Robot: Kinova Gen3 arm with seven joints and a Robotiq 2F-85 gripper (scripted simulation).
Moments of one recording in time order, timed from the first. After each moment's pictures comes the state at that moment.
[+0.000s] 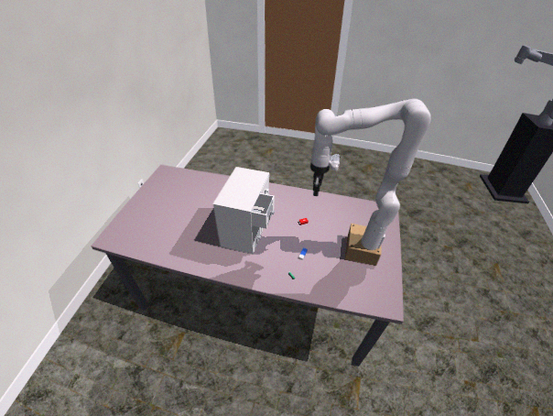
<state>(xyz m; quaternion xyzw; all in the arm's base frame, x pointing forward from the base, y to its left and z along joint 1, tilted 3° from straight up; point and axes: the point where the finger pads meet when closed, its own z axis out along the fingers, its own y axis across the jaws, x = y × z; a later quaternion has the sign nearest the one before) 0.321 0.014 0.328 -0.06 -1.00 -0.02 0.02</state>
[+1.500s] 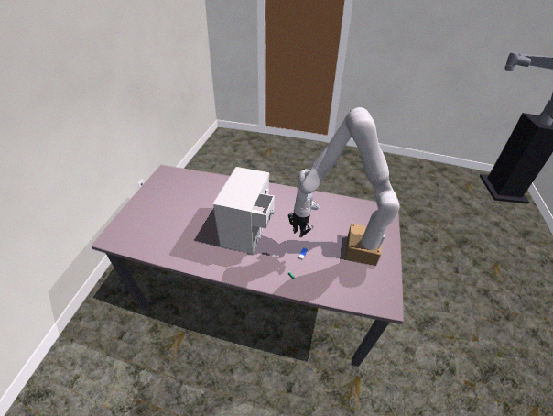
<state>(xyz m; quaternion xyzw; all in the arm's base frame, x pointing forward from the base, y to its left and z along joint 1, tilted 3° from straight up) 0.369 0.037 0.066 0.46 -0.89 -0.01 -0.01</state>
